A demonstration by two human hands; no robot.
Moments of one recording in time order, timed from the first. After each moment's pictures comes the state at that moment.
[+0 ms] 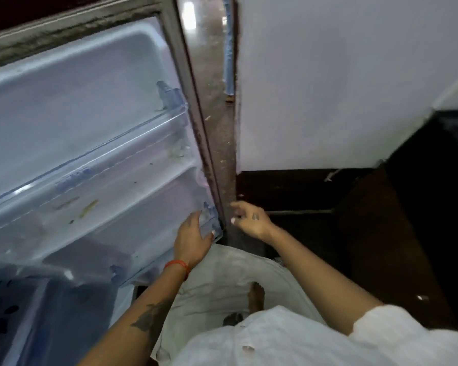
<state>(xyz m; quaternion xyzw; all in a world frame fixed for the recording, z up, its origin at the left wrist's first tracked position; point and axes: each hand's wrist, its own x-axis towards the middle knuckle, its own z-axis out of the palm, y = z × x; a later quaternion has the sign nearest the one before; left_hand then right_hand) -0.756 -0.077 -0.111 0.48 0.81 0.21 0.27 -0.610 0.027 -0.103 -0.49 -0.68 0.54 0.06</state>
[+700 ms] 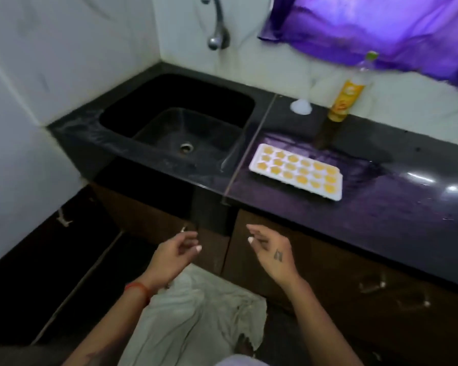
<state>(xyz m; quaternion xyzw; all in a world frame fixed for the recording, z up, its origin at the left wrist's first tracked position) -0.316 -0.106 -0.066 0.77 0.34 0.05 0.54 -0.162 -0.281 -0.039 -0.84 -0.30 0.18 0.41</state>
